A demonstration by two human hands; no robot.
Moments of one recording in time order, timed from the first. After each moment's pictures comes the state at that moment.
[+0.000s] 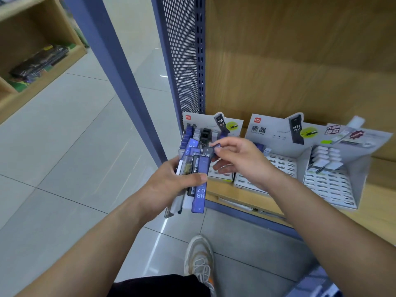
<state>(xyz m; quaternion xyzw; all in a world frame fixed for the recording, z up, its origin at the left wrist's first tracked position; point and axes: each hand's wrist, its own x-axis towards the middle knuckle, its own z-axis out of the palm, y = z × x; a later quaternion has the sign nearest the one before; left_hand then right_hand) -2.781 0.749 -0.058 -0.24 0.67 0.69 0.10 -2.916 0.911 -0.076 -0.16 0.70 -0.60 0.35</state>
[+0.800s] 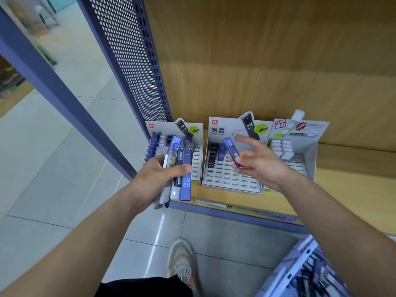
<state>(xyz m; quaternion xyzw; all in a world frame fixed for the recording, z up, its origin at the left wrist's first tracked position) -2.823 0.800 -0.050 -0.24 0.67 0.69 0.11 -2.949 1.039 -0.091 -0.03 0.64 -0.69 0.33</state>
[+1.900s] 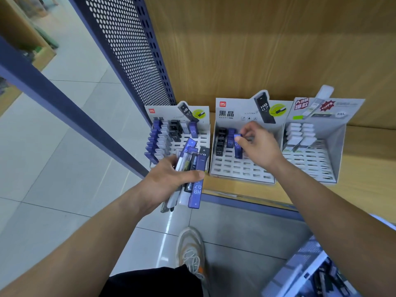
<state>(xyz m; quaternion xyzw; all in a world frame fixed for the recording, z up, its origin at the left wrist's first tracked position) -2.828 0.805 -0.080 -0.25 0.73 0.61 0.17 -2.994 1.013 -0.174 -0.12 0.88 -0.45 0.09</state>
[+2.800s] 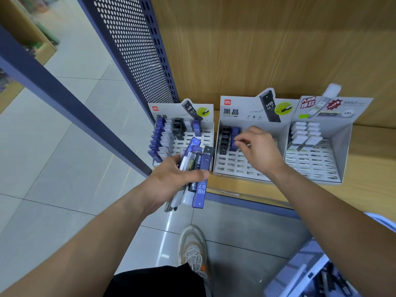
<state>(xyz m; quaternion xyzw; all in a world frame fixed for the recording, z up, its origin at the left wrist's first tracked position) -2.828 0.801 -0.085 -0.24 0.73 0.61 0.18 -2.988 1.008 -0.187 -0.29 0.90 -0.34 -0.02</state>
